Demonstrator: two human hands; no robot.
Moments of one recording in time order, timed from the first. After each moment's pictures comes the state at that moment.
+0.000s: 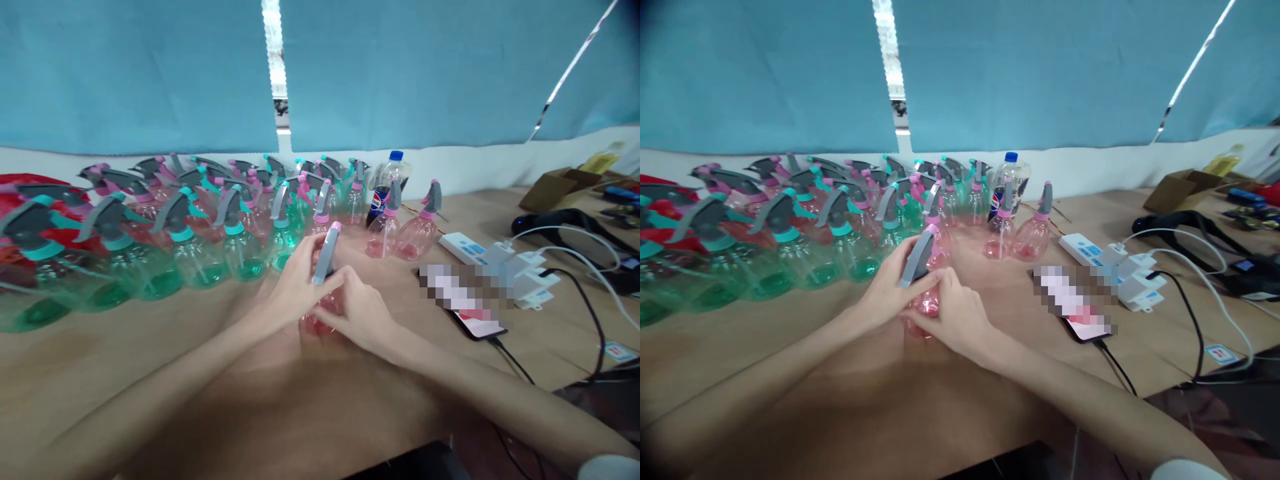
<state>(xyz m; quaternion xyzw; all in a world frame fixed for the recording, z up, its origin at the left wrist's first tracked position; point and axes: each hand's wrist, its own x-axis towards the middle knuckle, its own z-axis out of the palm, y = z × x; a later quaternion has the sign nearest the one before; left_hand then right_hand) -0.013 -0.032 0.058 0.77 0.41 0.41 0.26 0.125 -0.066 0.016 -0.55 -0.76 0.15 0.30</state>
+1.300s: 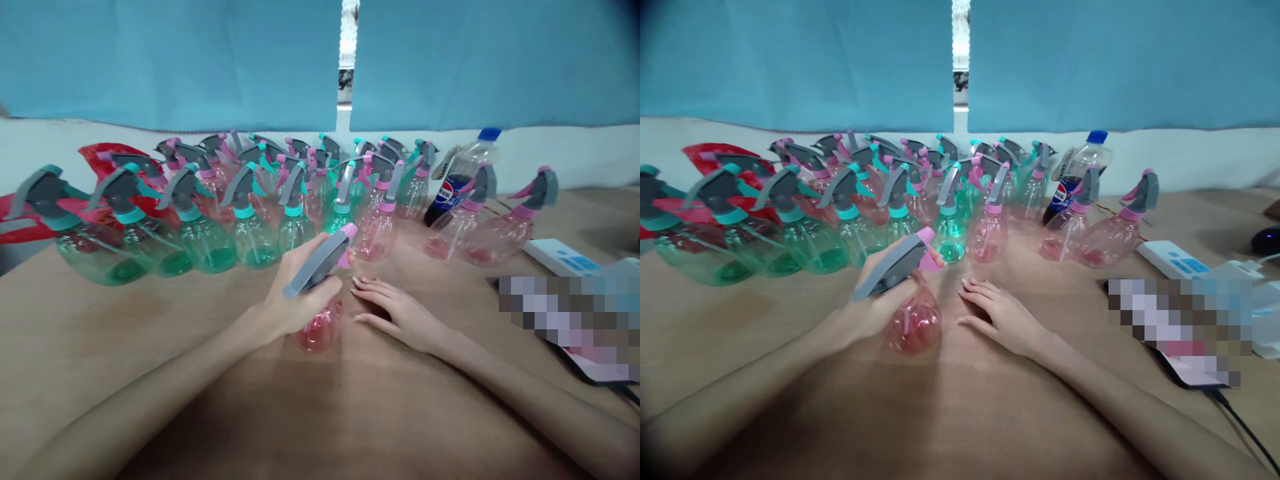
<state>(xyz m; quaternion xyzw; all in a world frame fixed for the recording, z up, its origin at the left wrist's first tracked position) -0.092 -0.058 0.062 0.75 0.42 0.44 0.26 0.130 -0.033 -0.049 -0.34 -0.90 0.15 0.22</state>
